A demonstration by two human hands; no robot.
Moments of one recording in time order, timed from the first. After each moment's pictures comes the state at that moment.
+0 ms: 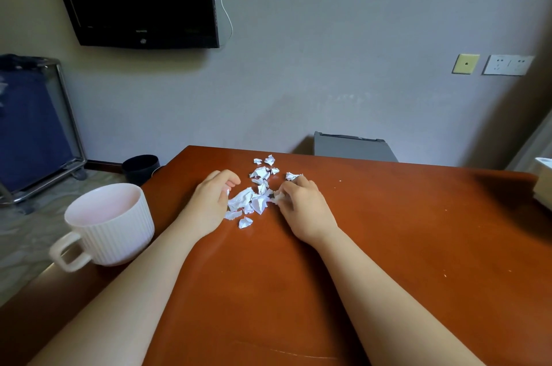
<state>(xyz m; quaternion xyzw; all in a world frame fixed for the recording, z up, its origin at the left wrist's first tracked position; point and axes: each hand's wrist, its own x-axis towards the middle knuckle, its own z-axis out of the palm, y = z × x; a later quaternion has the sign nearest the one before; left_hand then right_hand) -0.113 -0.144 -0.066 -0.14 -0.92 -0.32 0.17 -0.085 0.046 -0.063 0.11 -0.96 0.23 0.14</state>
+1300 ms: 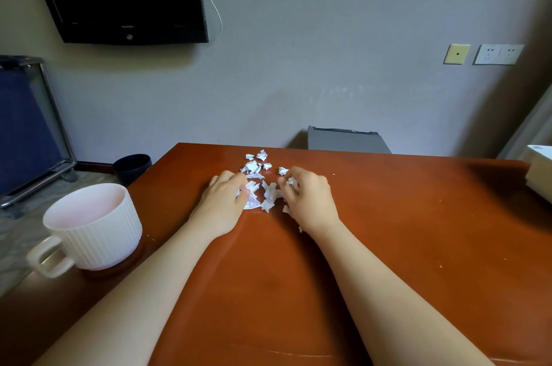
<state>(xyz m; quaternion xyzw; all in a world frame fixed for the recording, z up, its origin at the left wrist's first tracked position) -0.110 -0.110 -0.066 -0.13 -0.96 -0.21 0.13 -0.084 0.053 -0.058 0.06 -0.90 0.37 0.22</state>
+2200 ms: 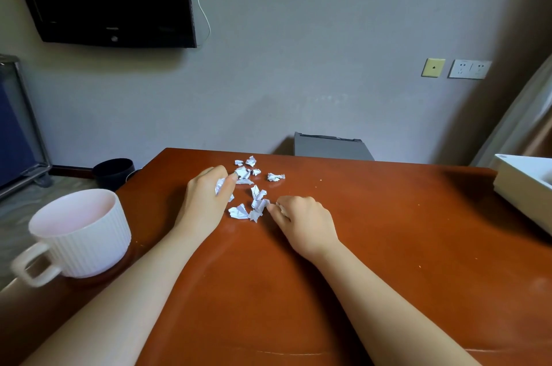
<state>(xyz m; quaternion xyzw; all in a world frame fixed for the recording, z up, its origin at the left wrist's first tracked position) -0.103 -0.111 -0.055 -0.14 -0.88 -0.35 0.29 -0.054 0.058 -0.059 0.07 -0.97 0.19 0.16</state>
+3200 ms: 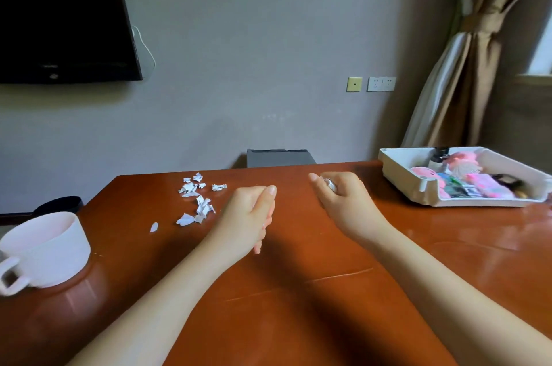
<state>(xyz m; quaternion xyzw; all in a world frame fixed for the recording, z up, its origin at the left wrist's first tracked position) 0.053 -0.001 0.015 -0.29 -0.79 -0.55 0.01 0.099 0.166 0.027 0.02 -0.88 0.39 0.27</state>
